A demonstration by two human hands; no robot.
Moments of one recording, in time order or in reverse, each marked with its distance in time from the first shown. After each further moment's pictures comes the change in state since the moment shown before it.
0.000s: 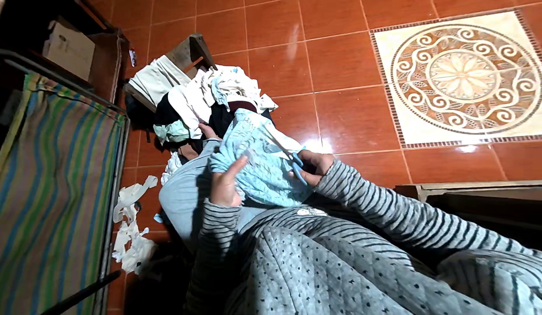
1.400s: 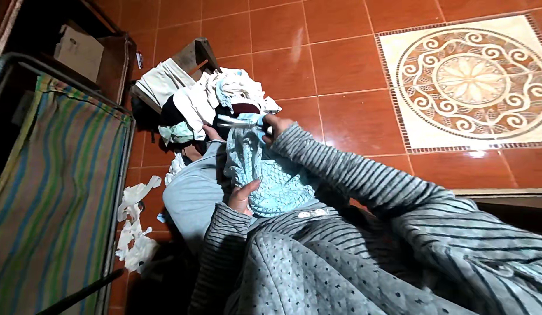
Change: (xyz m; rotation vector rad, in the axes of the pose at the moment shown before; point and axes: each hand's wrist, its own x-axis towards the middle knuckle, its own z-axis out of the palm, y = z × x) left_hand -0.009 -0.056 -0.034 -0.030 -0.052 -0.308; right_hand 0.125 -0.024 0.022 -0.269 0.116 -0.083
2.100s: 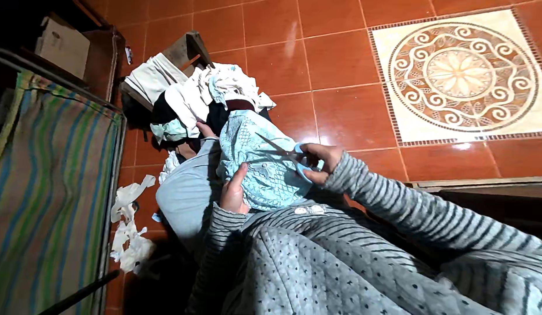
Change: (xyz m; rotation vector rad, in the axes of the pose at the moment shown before) left_hand -0.010 0.025 0.031 -0.004 0.072 0.051; right_hand -0.125 0.045 -0.040 0.138 -0.012 -0.132
